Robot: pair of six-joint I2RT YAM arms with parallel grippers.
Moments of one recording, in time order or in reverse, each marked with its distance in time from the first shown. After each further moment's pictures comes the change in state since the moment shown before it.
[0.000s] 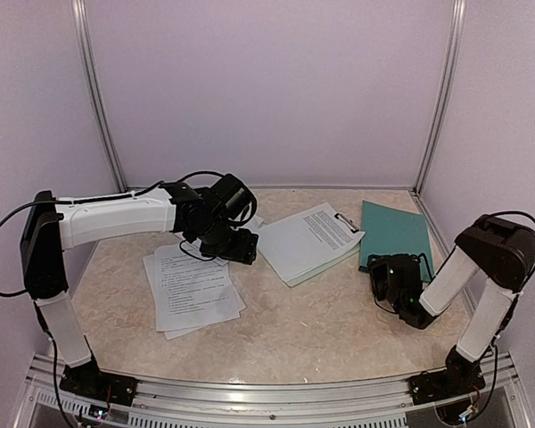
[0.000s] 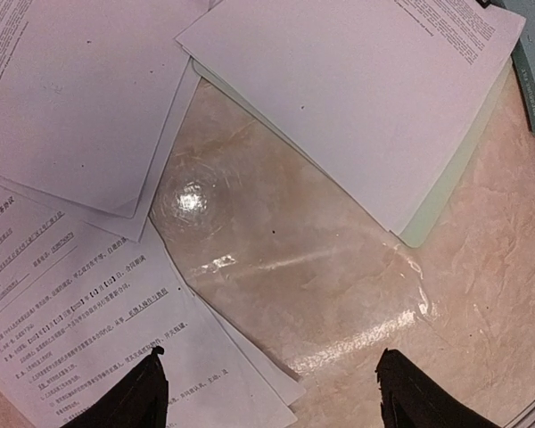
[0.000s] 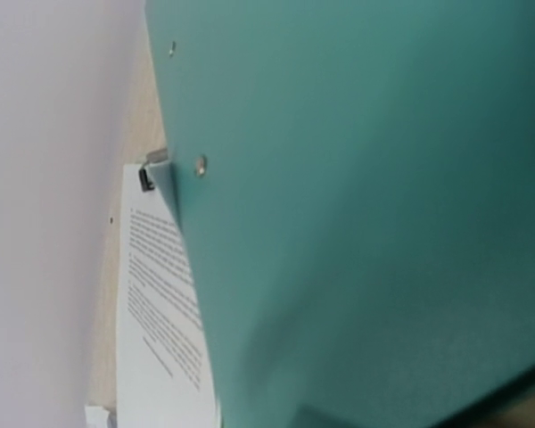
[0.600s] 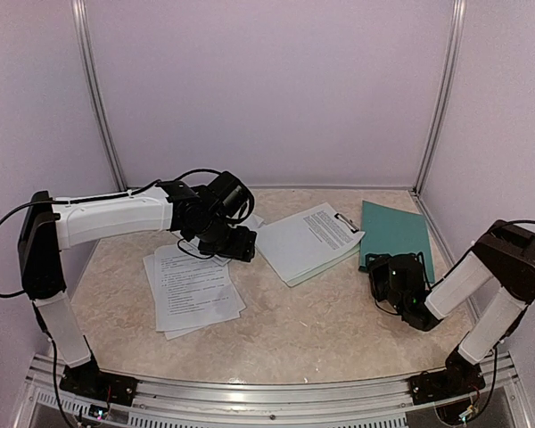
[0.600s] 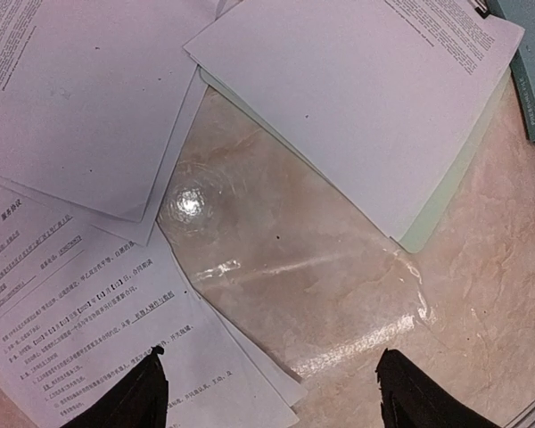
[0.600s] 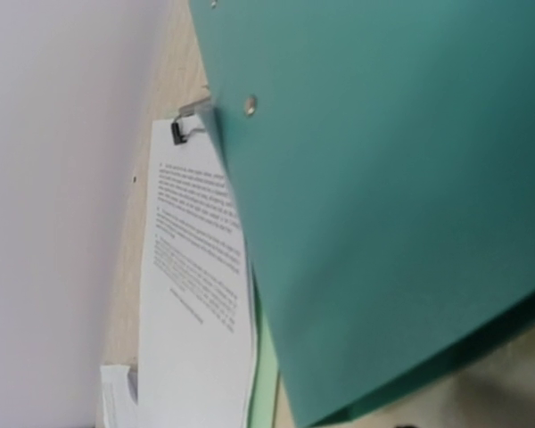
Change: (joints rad) left arm 0.007 -0.012 -0.004 0.005 -0.003 0.000; right arm 0.046 -0.110 -0.024 -0.065 -0.017 -0.004
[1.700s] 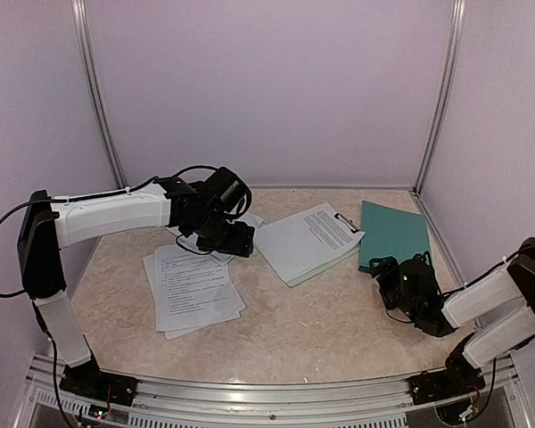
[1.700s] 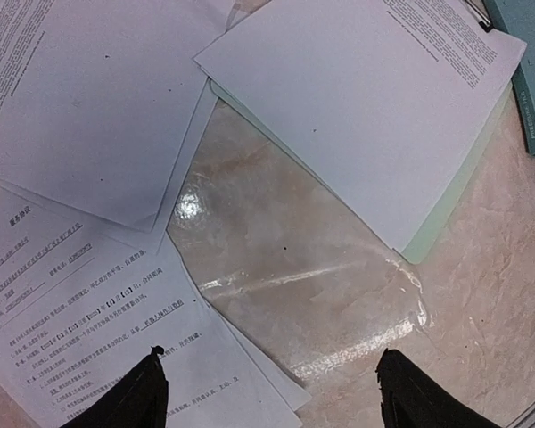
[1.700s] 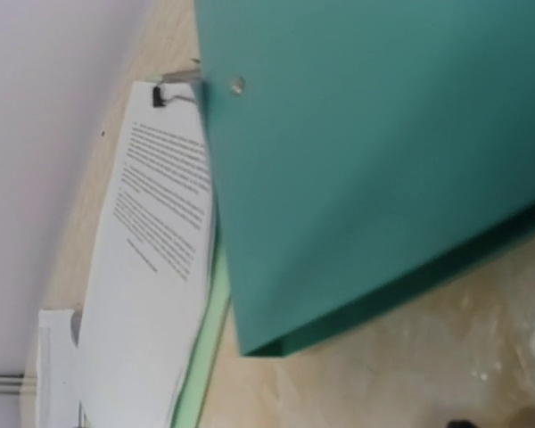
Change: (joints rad) left arm 0.022 0.000 0.017 -0.005 0.004 0.006; right arm 0.010 -0.256 -0.088 -0.222 -0.034 -0.172
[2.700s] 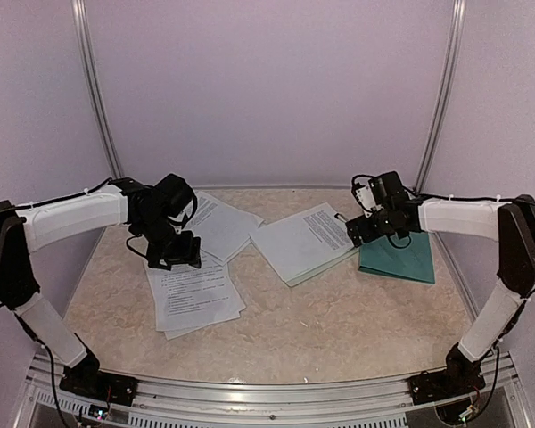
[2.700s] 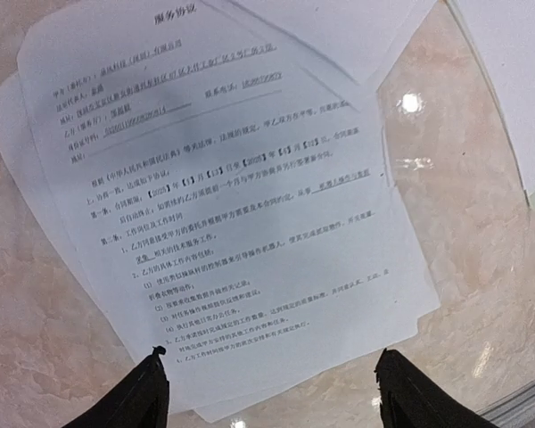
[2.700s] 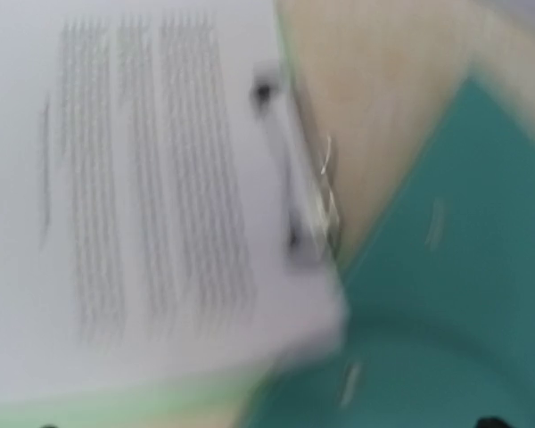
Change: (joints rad) left arm 0.237 -0.189 -0.239 -0.224 0.157 -0.092; right arm -0.176 0.337 0.990 -1.020 -0.177 -1.409
